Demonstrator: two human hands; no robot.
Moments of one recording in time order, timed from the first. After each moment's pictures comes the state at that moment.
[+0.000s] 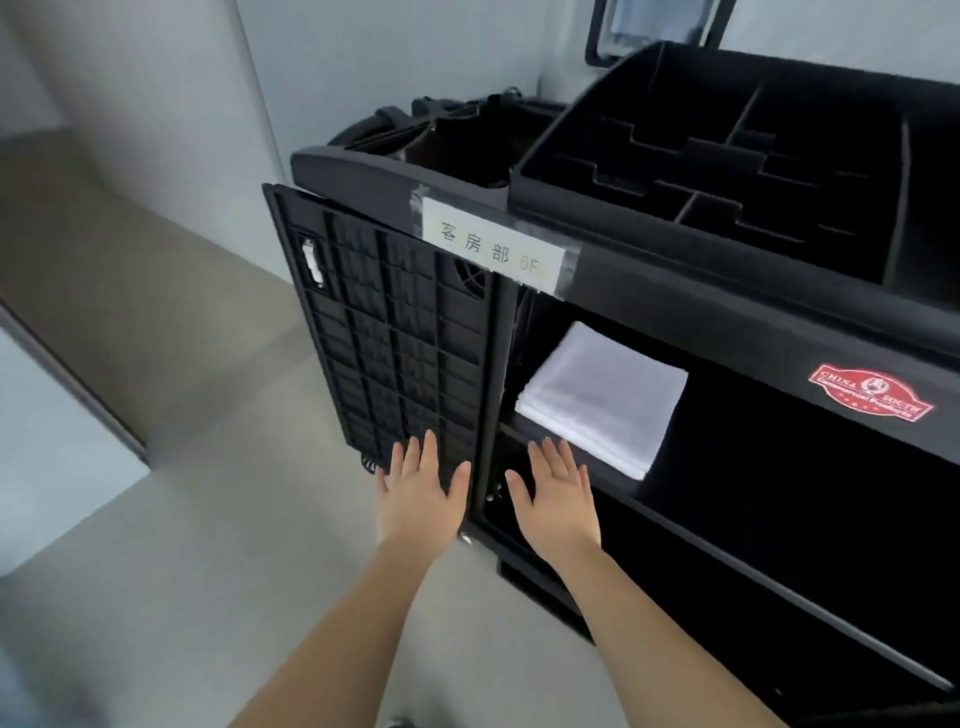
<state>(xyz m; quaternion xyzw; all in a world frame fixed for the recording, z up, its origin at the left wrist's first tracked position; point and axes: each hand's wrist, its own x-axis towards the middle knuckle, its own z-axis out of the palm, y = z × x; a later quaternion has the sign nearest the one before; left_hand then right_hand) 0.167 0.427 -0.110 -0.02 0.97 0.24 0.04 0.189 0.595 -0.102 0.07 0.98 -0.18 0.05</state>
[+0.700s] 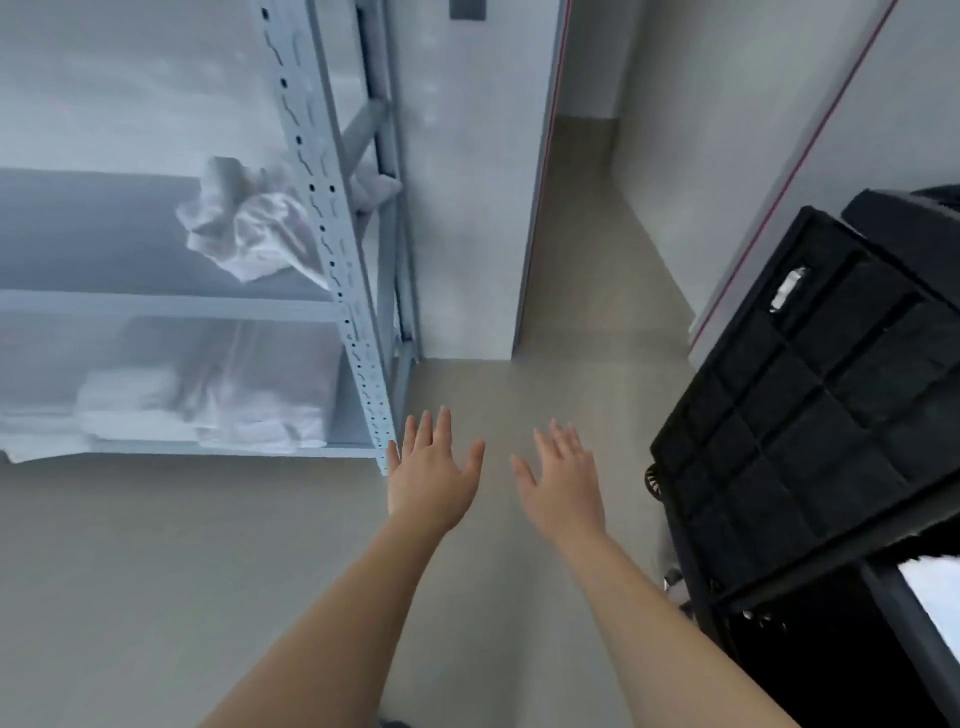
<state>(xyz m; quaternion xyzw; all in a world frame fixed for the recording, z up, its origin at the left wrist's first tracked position) 0.411 0.201 -0.089 -0.47 0.85 0.21 -0.09 0.293 0.310 -0.090 -0.40 0.89 -0.20 0.10</state>
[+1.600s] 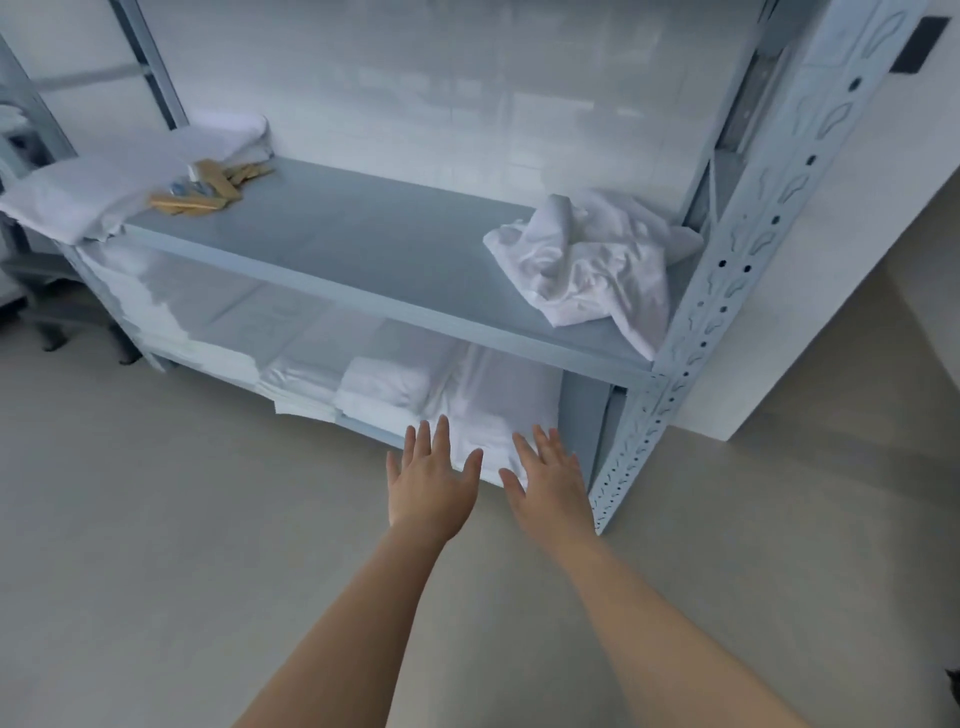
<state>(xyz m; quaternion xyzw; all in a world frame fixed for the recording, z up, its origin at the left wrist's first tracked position) 0.745 -0.146 -0.091 -0.62 0.75 0.21 -0.14 0.601 -0.094 -0.094 -0.60 0.77 -0.15 0.14</state>
